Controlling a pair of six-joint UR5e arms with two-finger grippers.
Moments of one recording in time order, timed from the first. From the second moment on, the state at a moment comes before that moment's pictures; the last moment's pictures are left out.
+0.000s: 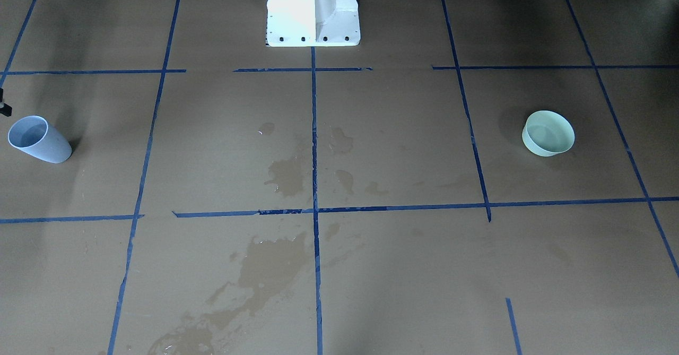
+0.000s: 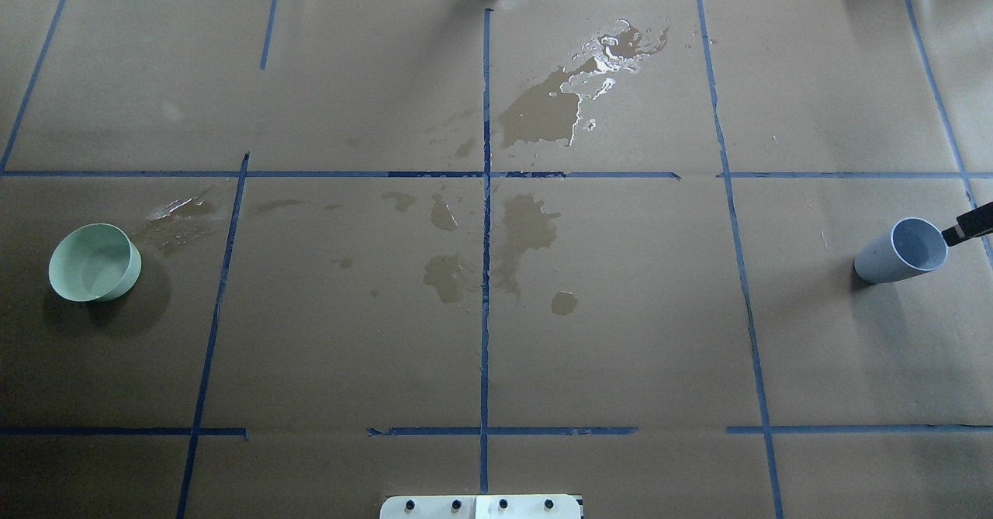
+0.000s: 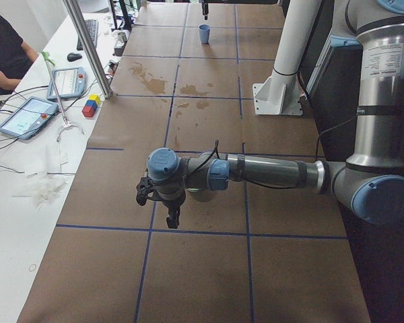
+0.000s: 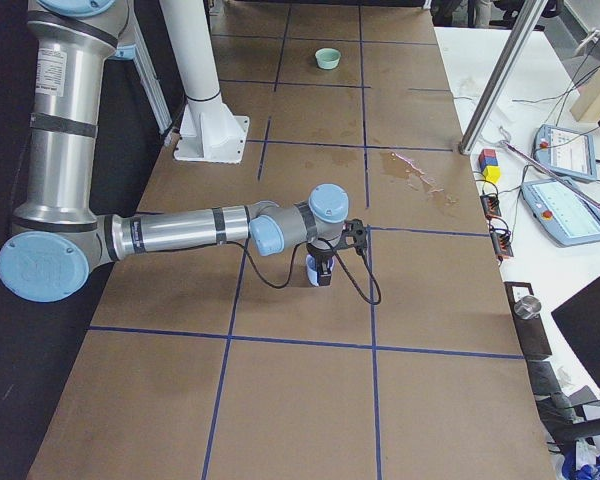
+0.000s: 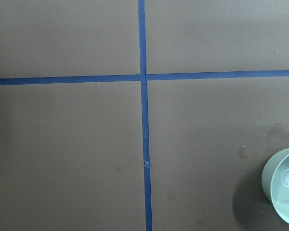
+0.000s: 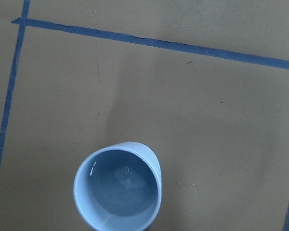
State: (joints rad) left arm -1.53 -1.54 -1.68 -1.52 -2.40 -0.01; right arm 1.22 -1.72 1.83 -1.31 2.39 0.33
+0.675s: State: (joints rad) left arm -1.42 -1.54 -1.66 -1.67 -2.40 -0.14; right arm 1.20 -1.72 1.83 -1.28 2.36 0.36
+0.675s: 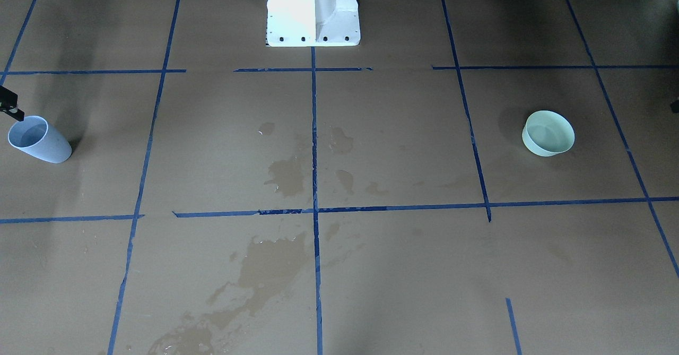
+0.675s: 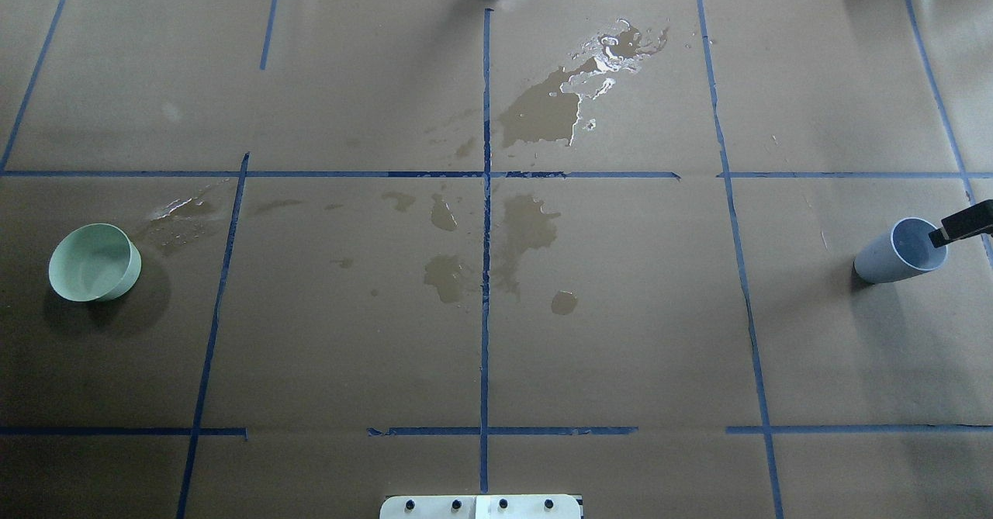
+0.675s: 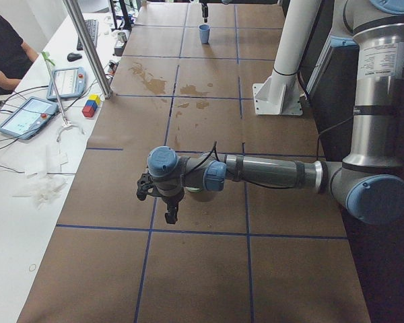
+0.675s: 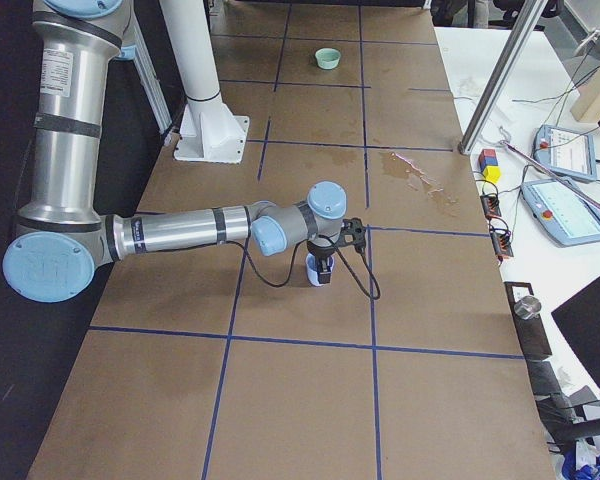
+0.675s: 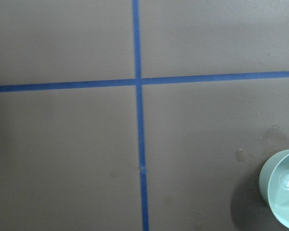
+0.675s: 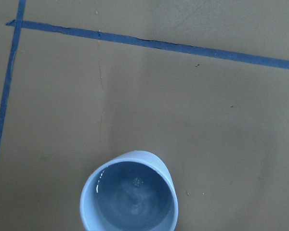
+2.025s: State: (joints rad) left arm -1.07 -1.55 -1.53 -2.06 -2.39 -0.58; right arm 1.22 -1.78 1.91 -1.28 2.32 0.36
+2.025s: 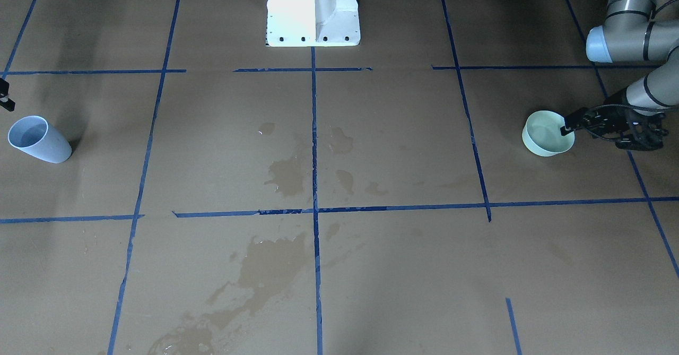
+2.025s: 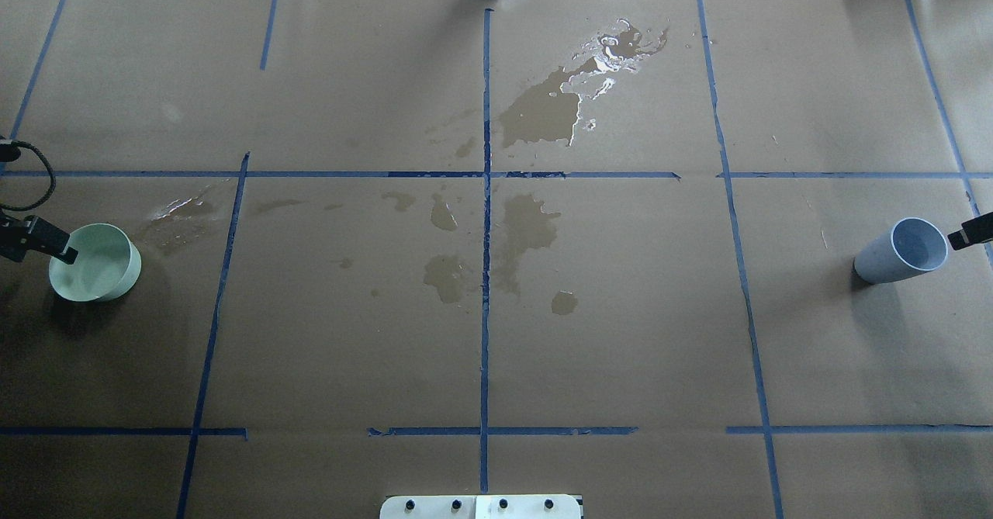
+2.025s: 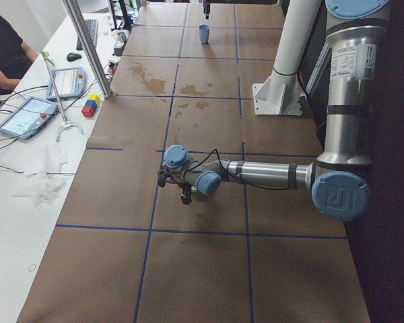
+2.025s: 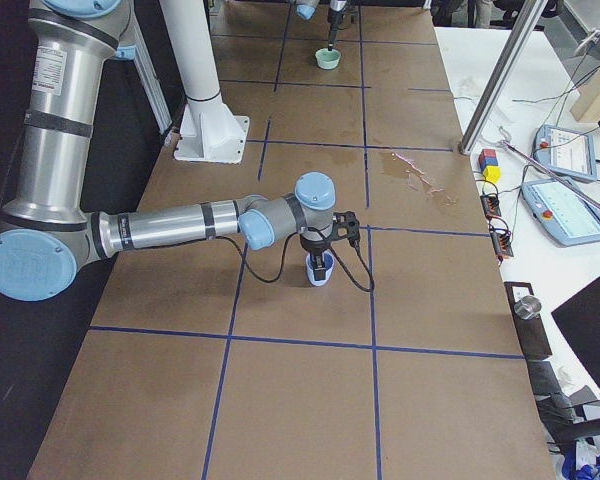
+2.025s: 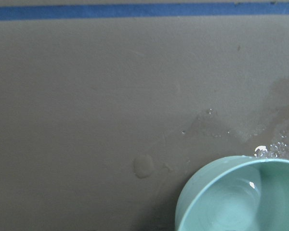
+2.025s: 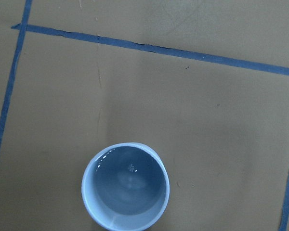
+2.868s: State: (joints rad) left arm -1.04 -1.65 -1.58 -2.07 -2.40 -0.70; right arm 1.22 -1.78 1.91 -1.28 2.32 0.36
